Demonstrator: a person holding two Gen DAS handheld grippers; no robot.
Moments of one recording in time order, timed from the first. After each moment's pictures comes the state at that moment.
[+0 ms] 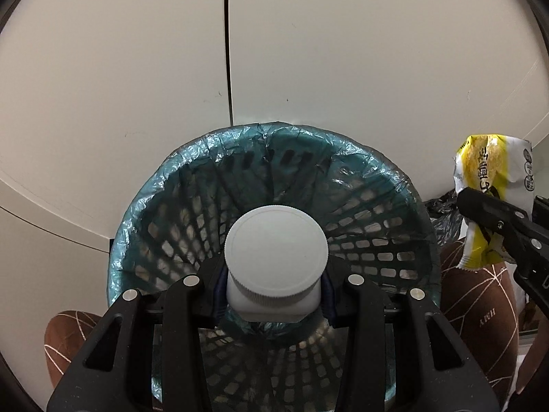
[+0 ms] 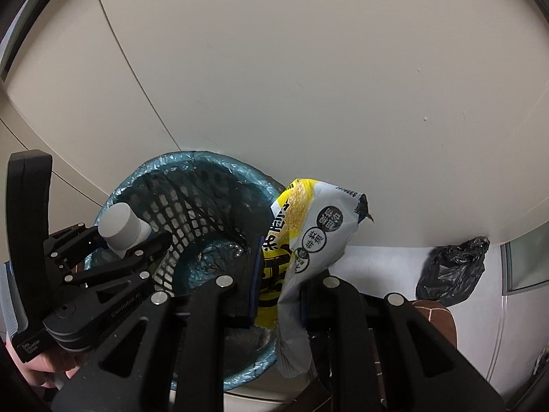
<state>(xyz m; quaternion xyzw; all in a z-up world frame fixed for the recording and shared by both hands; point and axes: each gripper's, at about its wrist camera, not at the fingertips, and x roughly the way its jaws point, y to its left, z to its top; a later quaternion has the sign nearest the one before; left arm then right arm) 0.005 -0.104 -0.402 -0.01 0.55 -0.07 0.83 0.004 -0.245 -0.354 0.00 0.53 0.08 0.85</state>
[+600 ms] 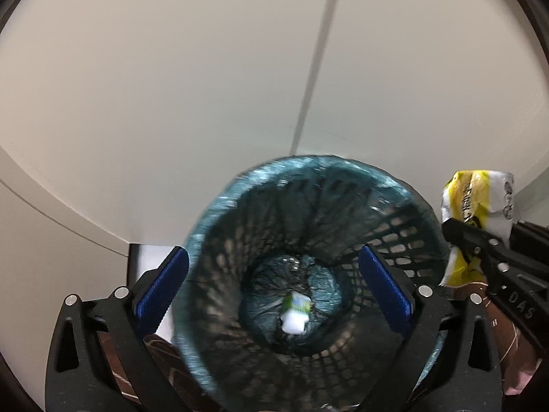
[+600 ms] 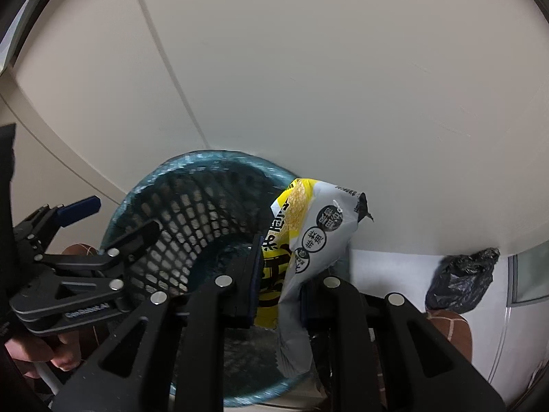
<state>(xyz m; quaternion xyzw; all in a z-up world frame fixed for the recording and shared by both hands) 0.001 -0.050 -0.377 -0.03 0.52 -0.03 0.85 0.014 -0.209 -0.356 -0.02 0.53 0.12 0.84</state>
